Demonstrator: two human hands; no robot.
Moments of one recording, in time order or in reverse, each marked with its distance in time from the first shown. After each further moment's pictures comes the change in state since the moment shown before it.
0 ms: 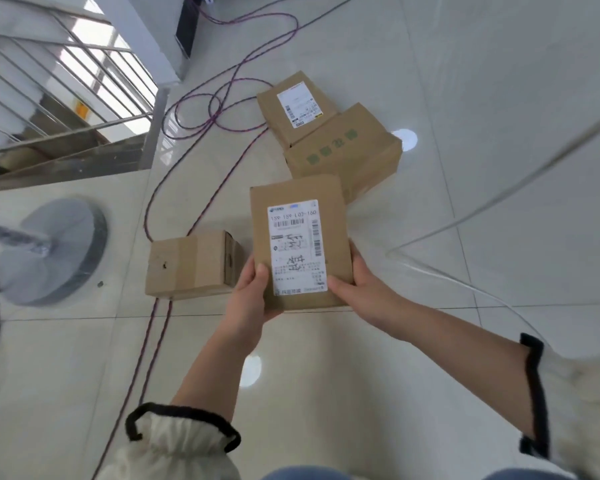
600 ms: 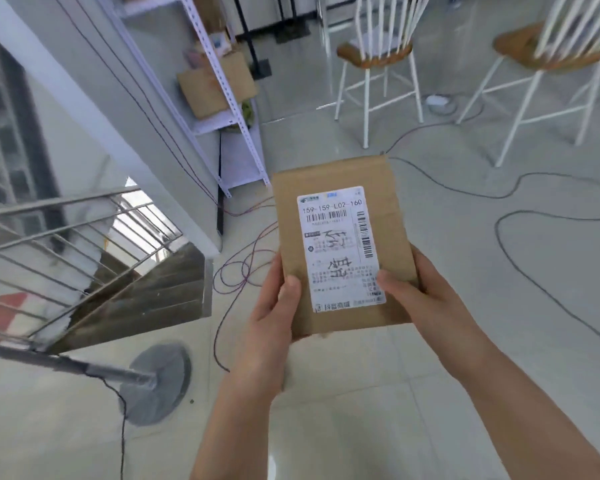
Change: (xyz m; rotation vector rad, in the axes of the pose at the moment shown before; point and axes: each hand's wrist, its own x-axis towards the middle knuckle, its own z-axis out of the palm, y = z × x) left_hand -0.410 0.512 0.012 0.003 -0.300 0.411; right_hand -0.368 -0.541 -0.037 0.121 0.490 -0.382
